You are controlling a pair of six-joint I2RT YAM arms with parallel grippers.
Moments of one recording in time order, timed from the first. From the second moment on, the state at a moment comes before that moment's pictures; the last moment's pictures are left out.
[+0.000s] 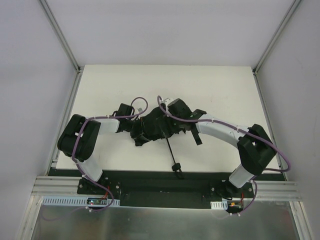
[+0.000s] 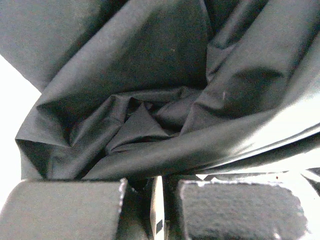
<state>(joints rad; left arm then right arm) -0.36 1.70 0.74 -0.10 0.66 -0.63 0.84 1.63 1.12 -0.42 0.02 0.19</state>
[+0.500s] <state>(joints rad) -0.36 1.70 0.74 -0.10 0.66 -0.63 0.59 1.62 1.01 -0.37 -0.28 0.16</state>
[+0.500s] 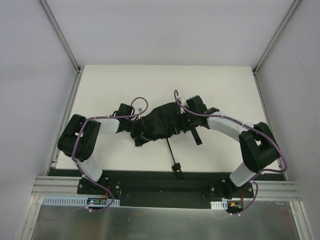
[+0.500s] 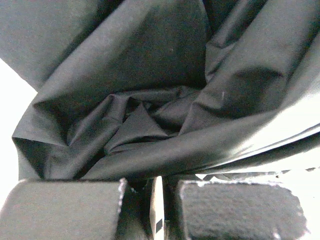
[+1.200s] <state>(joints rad) -0.36 1.70 0.75 -0.10 0.67 -0.63 0.40 1.69 0.79 0.09 -0.71 0.36</state>
